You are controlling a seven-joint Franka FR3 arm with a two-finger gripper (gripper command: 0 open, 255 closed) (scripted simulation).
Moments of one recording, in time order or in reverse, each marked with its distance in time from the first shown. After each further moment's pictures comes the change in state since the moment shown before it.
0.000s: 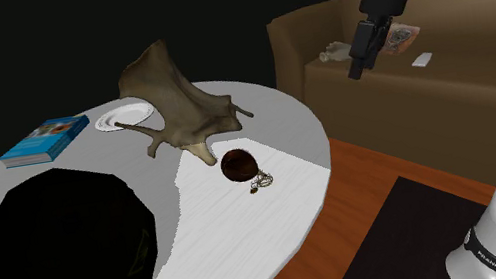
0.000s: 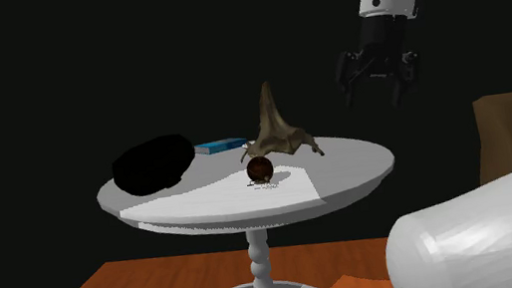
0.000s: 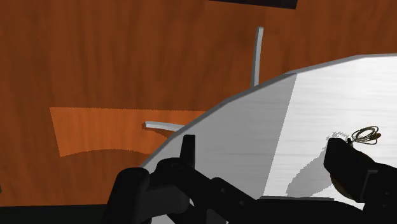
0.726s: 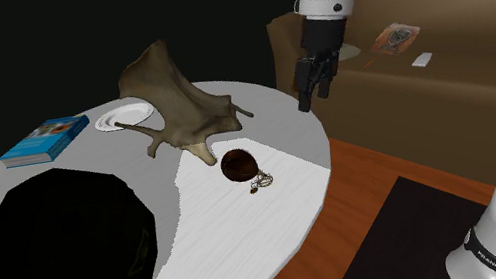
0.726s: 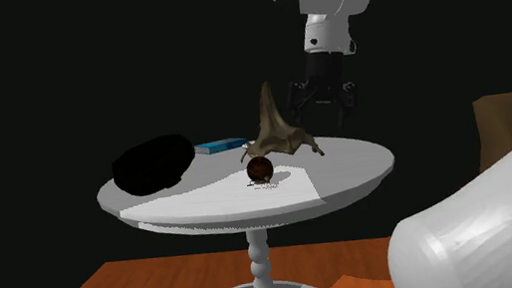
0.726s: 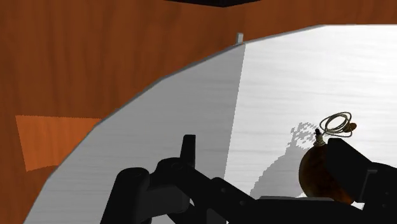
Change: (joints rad) arm 0.061 0.253 0.148 0.083 0.079 0.098 0.142
